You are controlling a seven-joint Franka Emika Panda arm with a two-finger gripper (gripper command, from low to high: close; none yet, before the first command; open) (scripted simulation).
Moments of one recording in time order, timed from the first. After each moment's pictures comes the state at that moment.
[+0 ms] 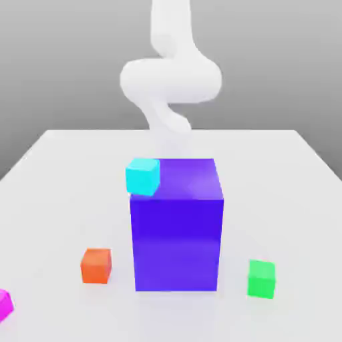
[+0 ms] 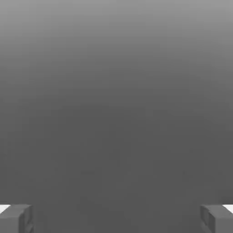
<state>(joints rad) 0.01 -0.71 -0.05 -2.29 0.02 2.32 0.77</state>
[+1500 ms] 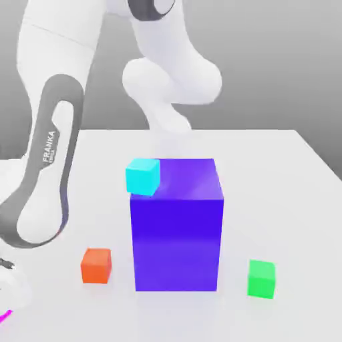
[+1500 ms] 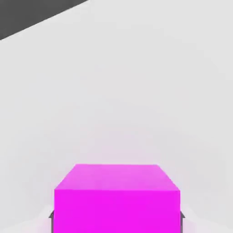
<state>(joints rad) -0.26 0.52 -0.36 -2.20 0.38 2.66 0.30</state>
